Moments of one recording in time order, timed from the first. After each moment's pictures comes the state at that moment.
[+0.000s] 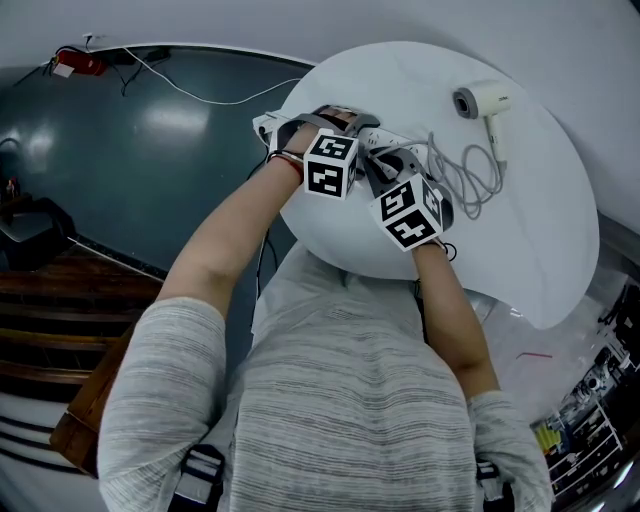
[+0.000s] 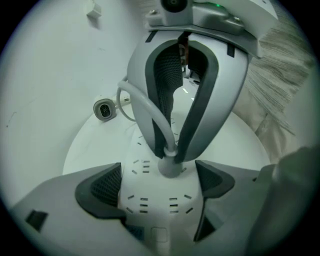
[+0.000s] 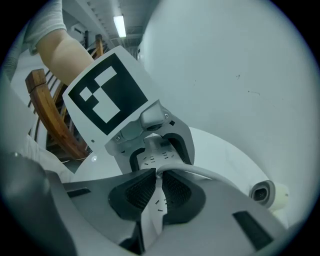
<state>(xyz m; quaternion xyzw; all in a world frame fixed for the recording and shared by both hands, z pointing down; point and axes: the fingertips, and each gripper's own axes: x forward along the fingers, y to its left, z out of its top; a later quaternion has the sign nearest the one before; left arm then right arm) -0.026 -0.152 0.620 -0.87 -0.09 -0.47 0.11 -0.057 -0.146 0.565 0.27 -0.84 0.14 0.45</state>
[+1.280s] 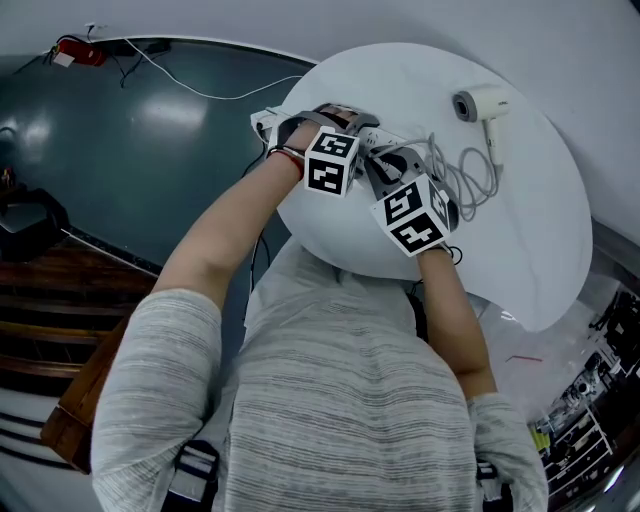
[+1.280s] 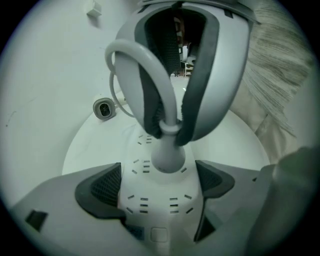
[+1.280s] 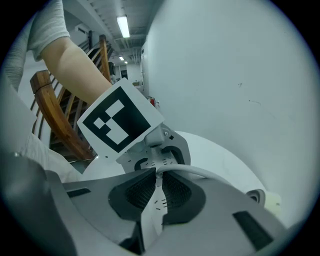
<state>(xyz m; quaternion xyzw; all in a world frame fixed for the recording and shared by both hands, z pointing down) -0.027 -0.150 0.620 -0.87 -0.10 -0.48 0.11 -0.057 -0.148 0.538 0.25 -0.85 0.14 0.45</state>
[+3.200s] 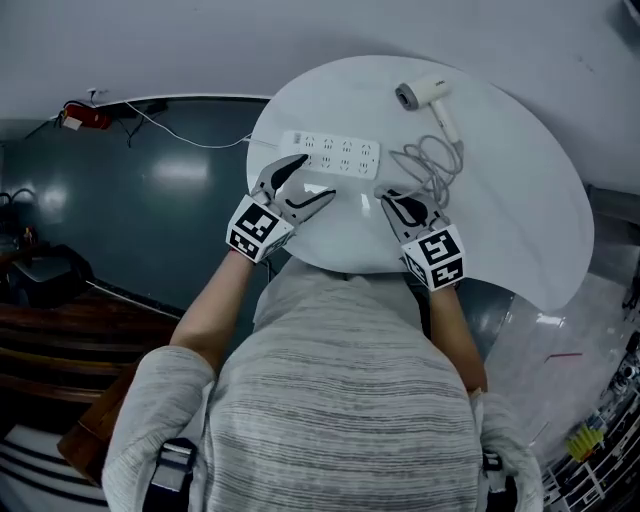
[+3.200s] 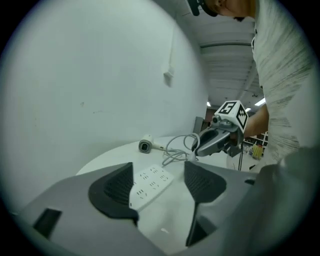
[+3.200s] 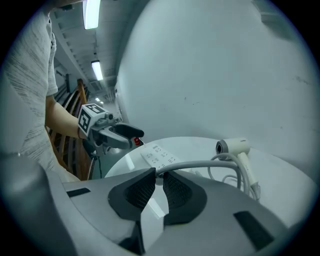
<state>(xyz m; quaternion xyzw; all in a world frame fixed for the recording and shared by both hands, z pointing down) -0.049 -0.111 0.485 -0.95 0.21 -0.20 -0.11 0.053 -0.059 0.493 0.39 -0.86 0.22 0.24</state>
